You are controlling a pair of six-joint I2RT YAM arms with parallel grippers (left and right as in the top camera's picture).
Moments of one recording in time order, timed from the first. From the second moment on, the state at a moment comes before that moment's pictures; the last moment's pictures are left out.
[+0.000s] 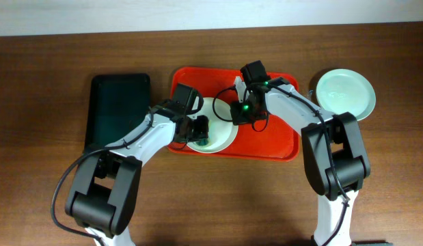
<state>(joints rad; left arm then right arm) -0.41 1.91 1.17 -0.47 0.25 -0.44 0.33 2.13 1.48 -0.67 -0.31 0.15</state>
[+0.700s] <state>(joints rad) -0.25 1.91 1.47 -0.64 -0.16 -0.41 0.34 2.13 1.48 -0.68 -0.34 0.15</state>
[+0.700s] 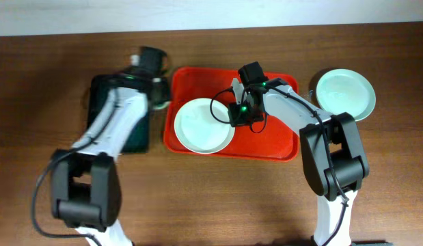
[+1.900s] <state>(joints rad) 0.16 1.80 1.49 -0.78 0.19 -0.29 0.79 1.93 1.78 -0.83 0.85 -0.18</state>
